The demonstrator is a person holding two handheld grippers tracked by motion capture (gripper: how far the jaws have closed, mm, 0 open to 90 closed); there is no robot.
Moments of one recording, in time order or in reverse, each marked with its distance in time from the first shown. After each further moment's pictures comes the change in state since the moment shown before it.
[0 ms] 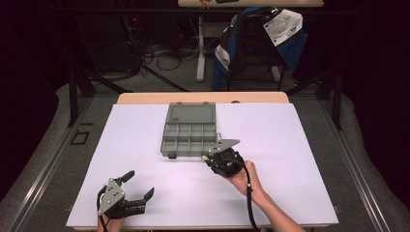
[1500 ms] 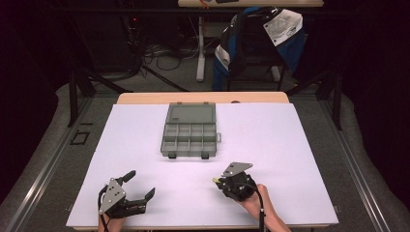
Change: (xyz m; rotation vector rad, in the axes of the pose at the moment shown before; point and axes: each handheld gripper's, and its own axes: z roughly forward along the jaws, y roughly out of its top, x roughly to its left) left arm 0.000 0.000 0.002 0.006 -0.011 0.001; right arm 0.021 -0.064 -0.018 0.055 0.025 0.042
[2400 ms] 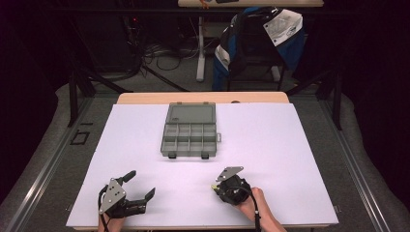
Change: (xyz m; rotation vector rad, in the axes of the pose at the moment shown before) left arm 0.001 0.000 0.001 0.005 -0.004 0.000; right arm 0.009 -0.007 0.019 0.111 0.012 -0.009
